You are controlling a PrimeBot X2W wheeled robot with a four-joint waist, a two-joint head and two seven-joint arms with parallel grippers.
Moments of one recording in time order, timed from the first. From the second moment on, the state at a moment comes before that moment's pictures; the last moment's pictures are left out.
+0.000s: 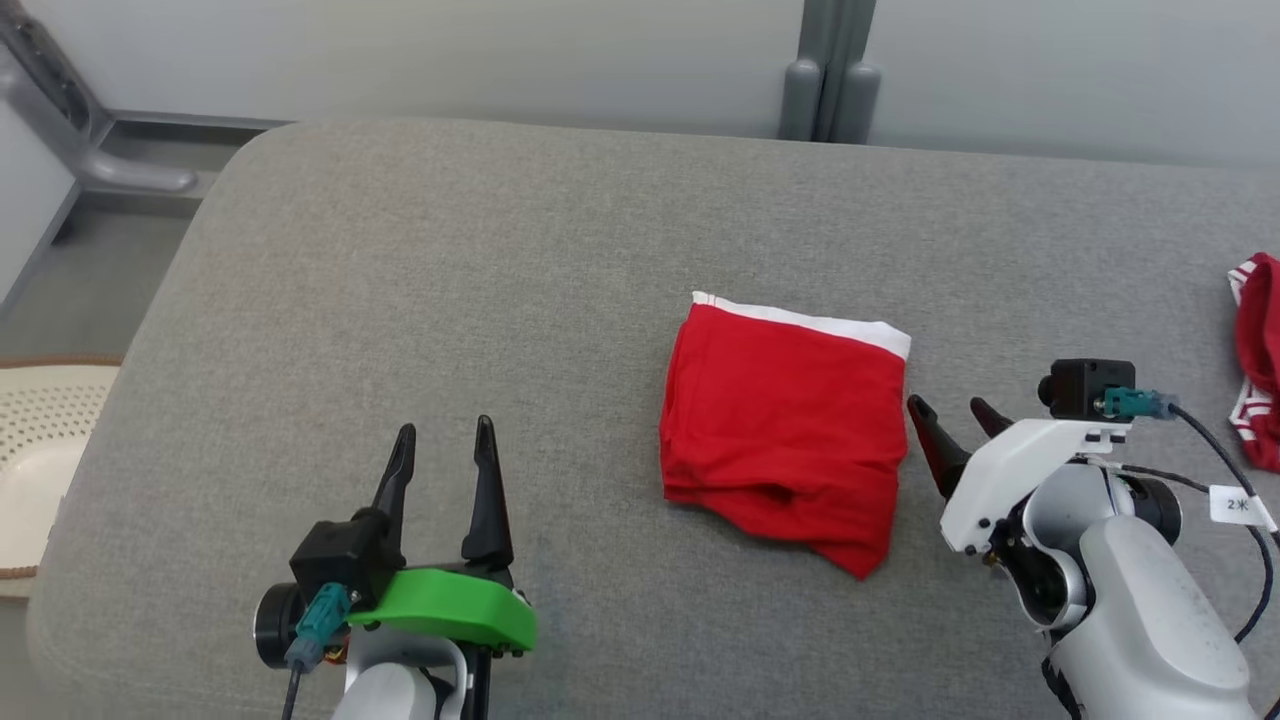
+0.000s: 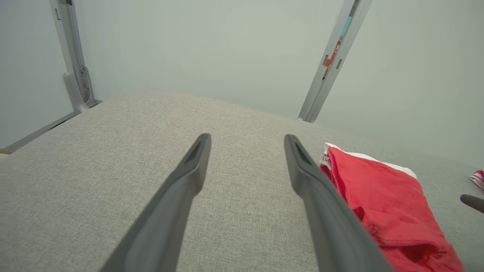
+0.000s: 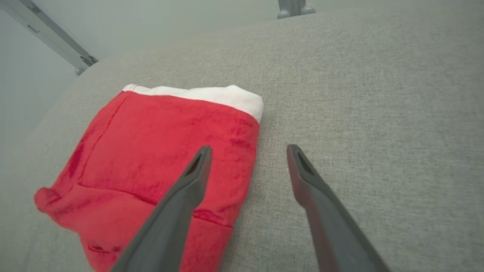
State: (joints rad) left arm -0.14 0.05 -0.33 0.22 -0.41 0.14 -0.26; right arm -0.33 -0.11 0.06 0.44 0.40 0.13 0.22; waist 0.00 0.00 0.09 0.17
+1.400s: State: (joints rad) left arm -0.28 0.09 -0.36 0.16 -0.32 0.12 -0.24; right arm -0.39 -0.34 0.18 0.25 0.52 0.13 0.33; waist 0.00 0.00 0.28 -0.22
